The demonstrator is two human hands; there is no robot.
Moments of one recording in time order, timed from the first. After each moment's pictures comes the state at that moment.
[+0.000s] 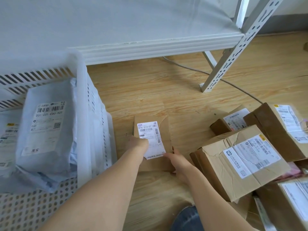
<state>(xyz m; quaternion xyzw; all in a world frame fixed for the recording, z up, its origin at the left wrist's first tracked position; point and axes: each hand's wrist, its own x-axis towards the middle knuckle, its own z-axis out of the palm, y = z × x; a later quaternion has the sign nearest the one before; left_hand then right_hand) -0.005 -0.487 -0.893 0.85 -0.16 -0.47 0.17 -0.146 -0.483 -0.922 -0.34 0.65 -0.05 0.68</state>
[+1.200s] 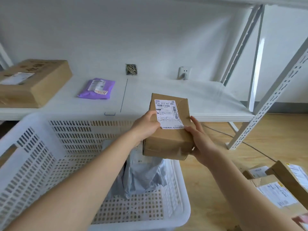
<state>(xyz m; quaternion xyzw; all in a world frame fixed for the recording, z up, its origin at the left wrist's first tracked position) 0.175 -0.356 -0.622 0.74 -0.44 -0.33 0.39 0.002 -0.422 -0.649 -0.50 0.46 -0.31 0.67</state>
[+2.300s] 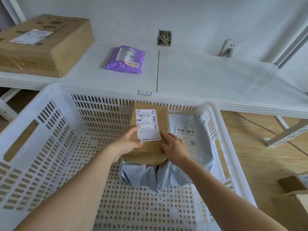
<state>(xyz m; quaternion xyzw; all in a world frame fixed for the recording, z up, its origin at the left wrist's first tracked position) 0.347 -0.285 -0.781 0.73 -0.29 -0.50 0.38 0.184 -0.377 -0.781 -0.82 0.45 -0.02 0.36</state>
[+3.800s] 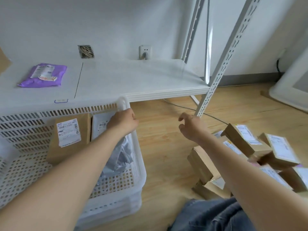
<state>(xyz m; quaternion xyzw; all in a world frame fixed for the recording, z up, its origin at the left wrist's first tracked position) 0.087 -0.379 -0.667 0.81 -0.54 -0.17 0.17 -0.126 -0.427 -0.659 -0.77 0.62 -0.06 0.15</state>
